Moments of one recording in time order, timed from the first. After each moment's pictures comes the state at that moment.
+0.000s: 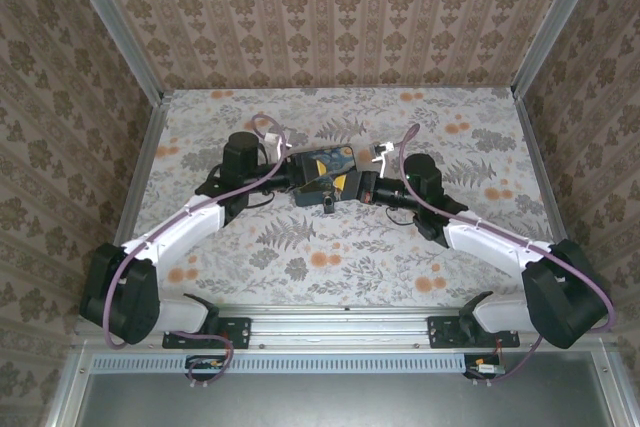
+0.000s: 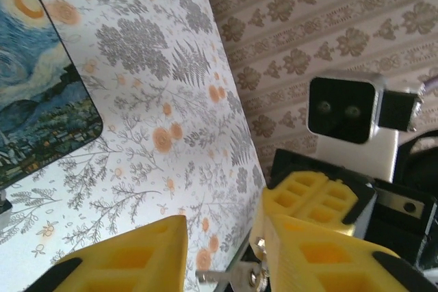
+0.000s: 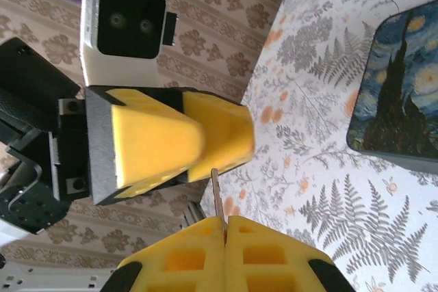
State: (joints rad) left arm -0.51 1.33 0.84 0.10 0.77 -0.84; right arm 0.52 1.30 0.68 0.42 -0.59 0.93
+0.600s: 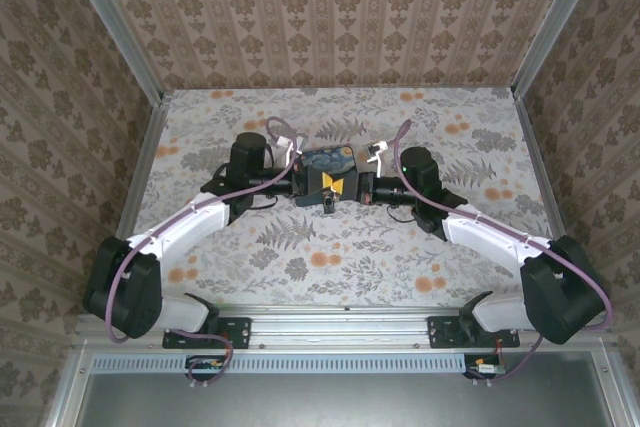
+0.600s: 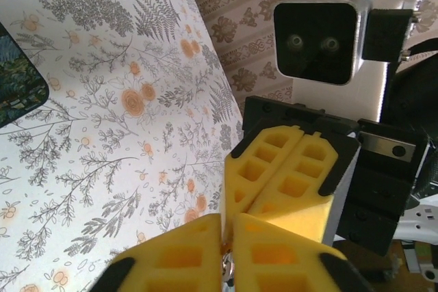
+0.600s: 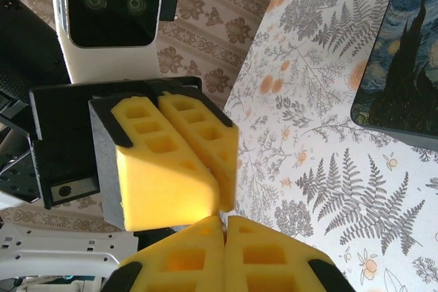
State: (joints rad) left arm -0.54 1.36 0.86 0.07 0.90 -0.76; right arm 0.51 1.33 0.73 0.31 -0.70 0.86
